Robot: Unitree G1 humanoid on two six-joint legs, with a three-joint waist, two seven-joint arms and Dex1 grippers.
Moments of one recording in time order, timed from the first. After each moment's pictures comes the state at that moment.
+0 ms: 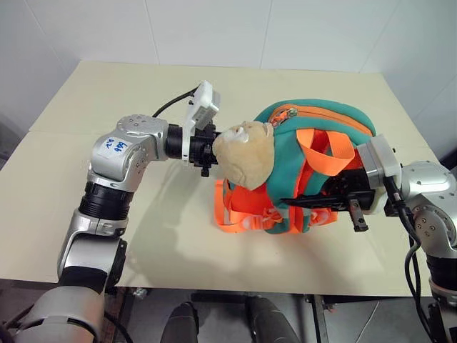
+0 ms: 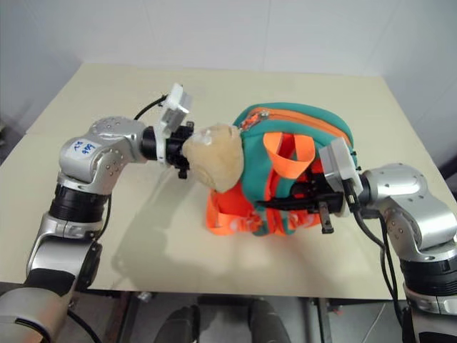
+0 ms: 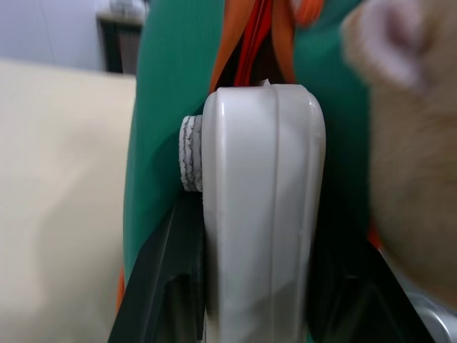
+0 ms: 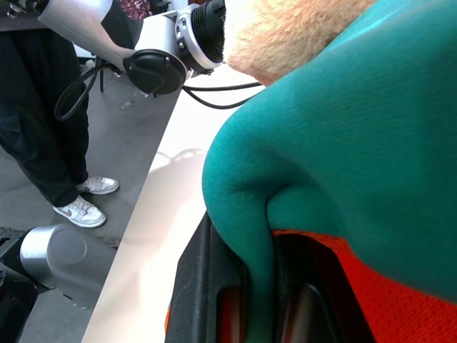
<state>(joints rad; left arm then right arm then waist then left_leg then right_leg) -1.01 0.52 -0.15 0.10 -0.50 0.76 -1.16 -0.50 -0.80 -0.08 -0.30 0.72 0.46 1.33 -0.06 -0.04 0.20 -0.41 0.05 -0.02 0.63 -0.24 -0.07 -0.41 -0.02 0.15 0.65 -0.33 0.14</state>
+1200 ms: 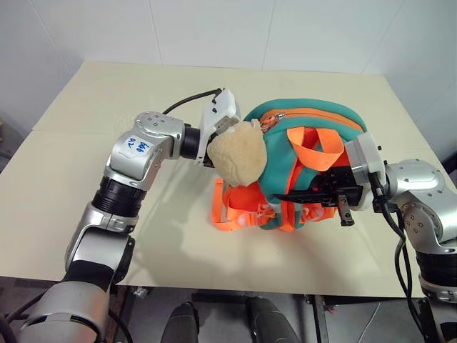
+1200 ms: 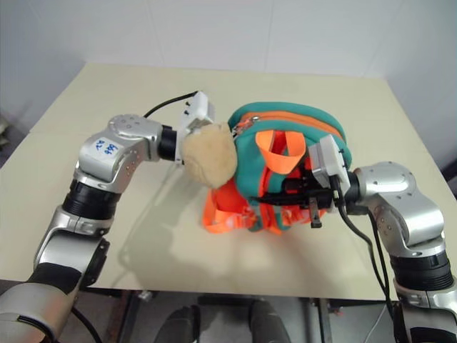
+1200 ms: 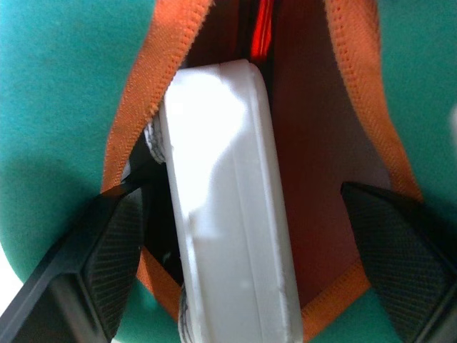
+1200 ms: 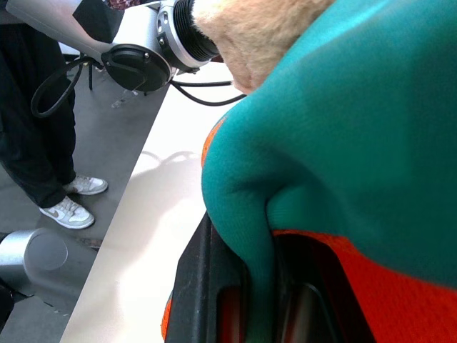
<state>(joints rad) -1.05 0.50 -0.22 0.12 -0.37 0.71 -1.13 -0.53 -0.75 -0.05 -0.28 0.67 0.45 1.30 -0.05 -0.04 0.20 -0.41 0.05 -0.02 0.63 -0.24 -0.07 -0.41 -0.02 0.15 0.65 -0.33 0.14</state>
